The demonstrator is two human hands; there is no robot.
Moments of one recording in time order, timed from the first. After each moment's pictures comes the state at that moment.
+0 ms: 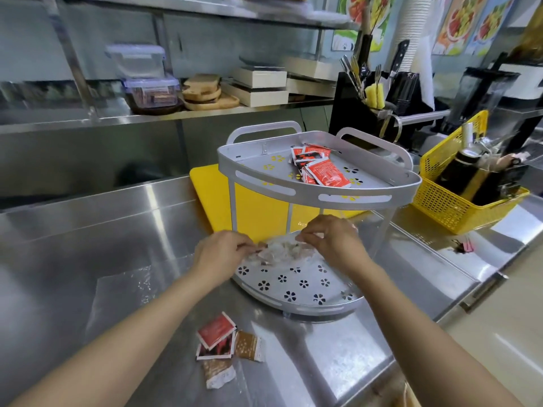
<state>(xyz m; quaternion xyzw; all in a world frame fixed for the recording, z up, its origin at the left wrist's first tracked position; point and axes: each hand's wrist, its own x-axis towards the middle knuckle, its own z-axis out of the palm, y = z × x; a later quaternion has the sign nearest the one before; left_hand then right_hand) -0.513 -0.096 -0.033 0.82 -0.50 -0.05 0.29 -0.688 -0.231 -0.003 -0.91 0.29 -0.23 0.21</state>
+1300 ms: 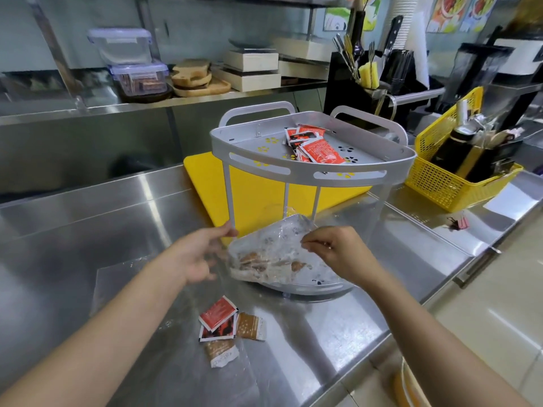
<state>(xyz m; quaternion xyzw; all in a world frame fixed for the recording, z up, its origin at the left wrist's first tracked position) -0.507 -0.068 -0.020 0.66 -0.11 -0.52 0.53 -0.722 -0.200 -0.023 -0.91 0.24 -0.26 0.24</state>
